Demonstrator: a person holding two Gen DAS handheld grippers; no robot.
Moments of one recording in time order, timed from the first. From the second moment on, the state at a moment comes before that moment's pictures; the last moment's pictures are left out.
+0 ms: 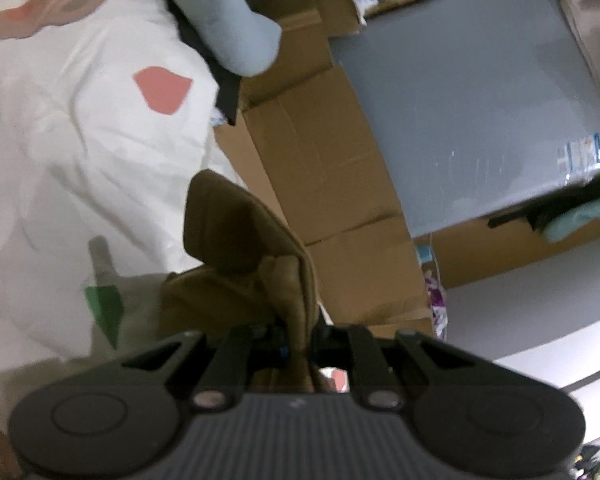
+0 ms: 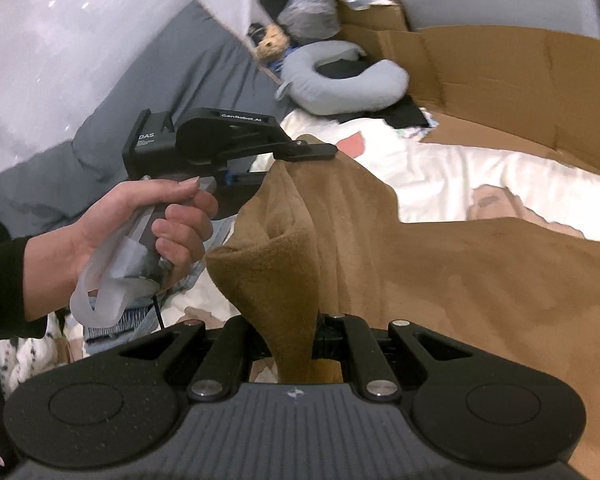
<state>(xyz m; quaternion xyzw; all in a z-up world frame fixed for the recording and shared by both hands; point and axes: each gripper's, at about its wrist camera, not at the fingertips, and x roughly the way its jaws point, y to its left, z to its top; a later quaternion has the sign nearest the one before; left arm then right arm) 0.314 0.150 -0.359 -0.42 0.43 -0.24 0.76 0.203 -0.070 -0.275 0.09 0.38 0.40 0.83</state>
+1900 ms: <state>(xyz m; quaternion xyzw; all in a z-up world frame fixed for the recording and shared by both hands) 0.300 -0.175 -0.418 -0.09 0.60 -0.26 0.75 0.169 -0.277 -0.410 0.33 0.46 0.14 0.82</state>
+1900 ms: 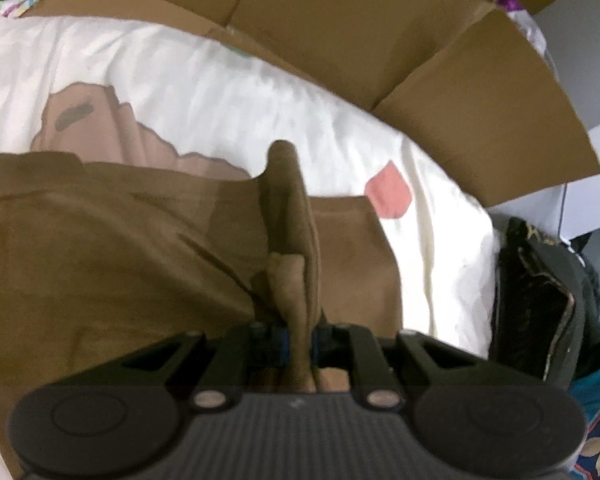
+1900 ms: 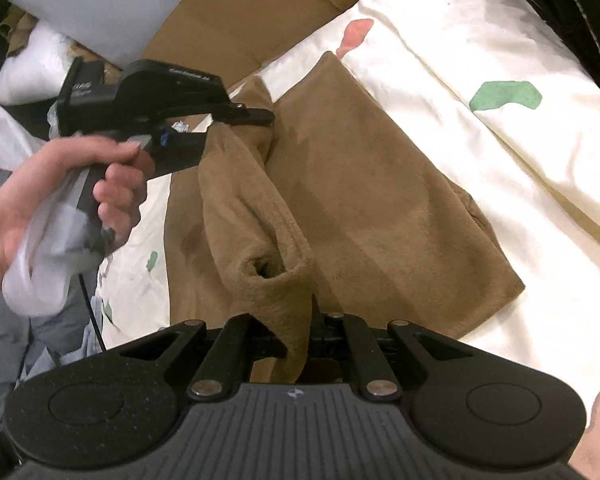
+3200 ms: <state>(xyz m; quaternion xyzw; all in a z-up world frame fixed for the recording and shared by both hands) 0.282 -0.214 -0.409 -0.08 0.58 -0.27 0.76 0.122 -0.319 -0.404 0.33 0.41 0.05 0.85</state>
